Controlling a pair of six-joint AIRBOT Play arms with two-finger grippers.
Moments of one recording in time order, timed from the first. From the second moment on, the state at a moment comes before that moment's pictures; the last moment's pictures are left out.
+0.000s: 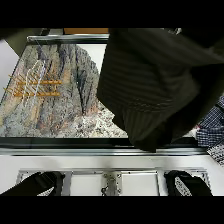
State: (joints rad) left arm -0.68 -1.09 2.03 1.10 -0.81 -1.61; right arm -0.09 -0.86 1.99 -1.08 1.22 1.53
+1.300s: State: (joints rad) left arm -0.61 -1.03 1.01 1.26 -1.35 -1.80; right arm 0.32 -1.07 1.32 -1.45 1.71 1.76
